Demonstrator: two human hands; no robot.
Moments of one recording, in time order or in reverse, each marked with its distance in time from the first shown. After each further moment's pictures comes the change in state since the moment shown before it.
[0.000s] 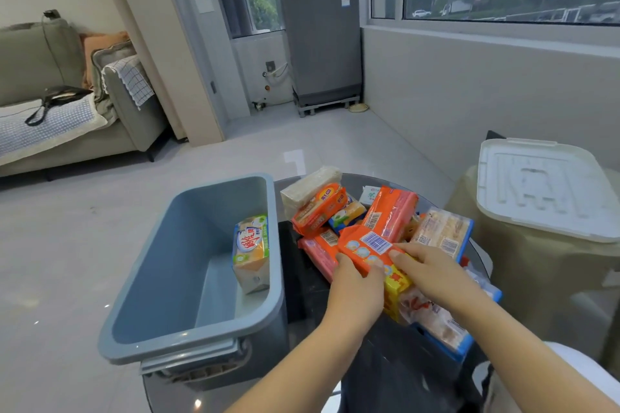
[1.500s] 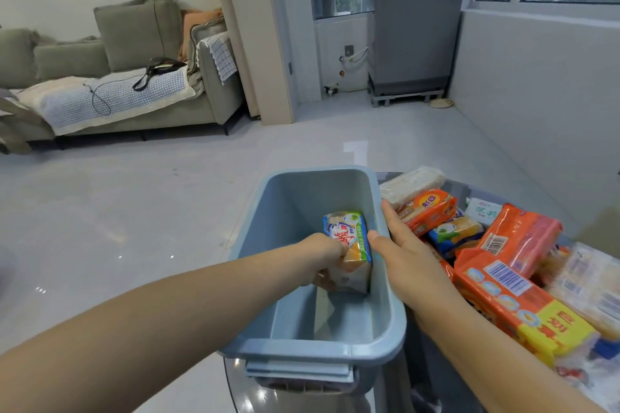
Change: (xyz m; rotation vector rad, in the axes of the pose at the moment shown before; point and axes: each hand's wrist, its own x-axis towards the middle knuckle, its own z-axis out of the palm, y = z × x) left_hand 0.079 -0.010 -0.170 0.070 0.094 -0.366; right_hand 0.017 -0.117 0.120 0.334 -0.123 -0.119
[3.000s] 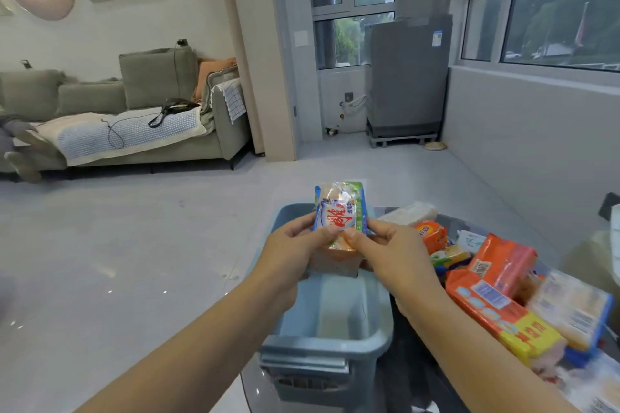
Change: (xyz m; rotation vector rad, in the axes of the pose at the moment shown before) left_hand -0.116 -0.003 -0.047 -0.456 0.092 0.538; right_hand -0.020 -0.037 0.014 0.034 0.027 -0.283
